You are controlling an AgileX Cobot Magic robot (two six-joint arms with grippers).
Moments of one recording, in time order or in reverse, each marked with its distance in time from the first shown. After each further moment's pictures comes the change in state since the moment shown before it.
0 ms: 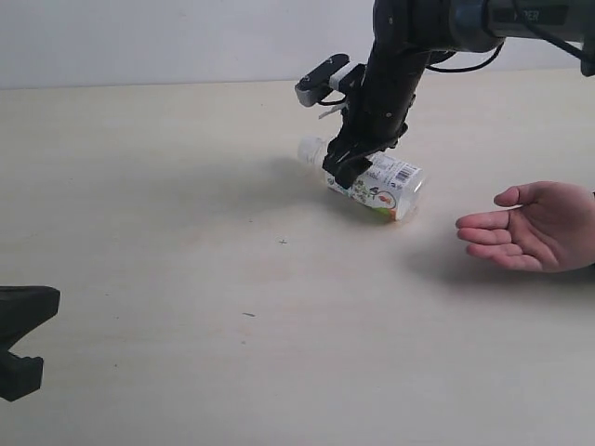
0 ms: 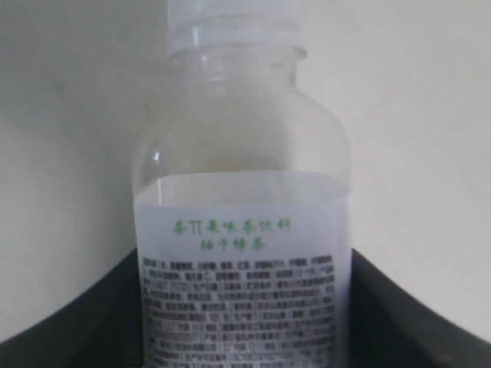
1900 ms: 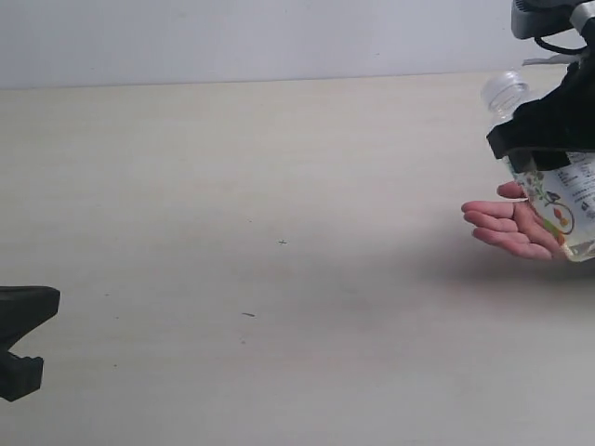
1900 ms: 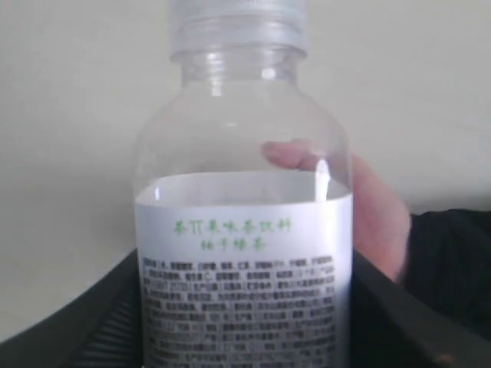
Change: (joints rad) left arm 0.000 0.000 0.000 0.000 0.000 0.000; right arm -0.088 -0.946 0.849 -0.309 -0.151 0.659
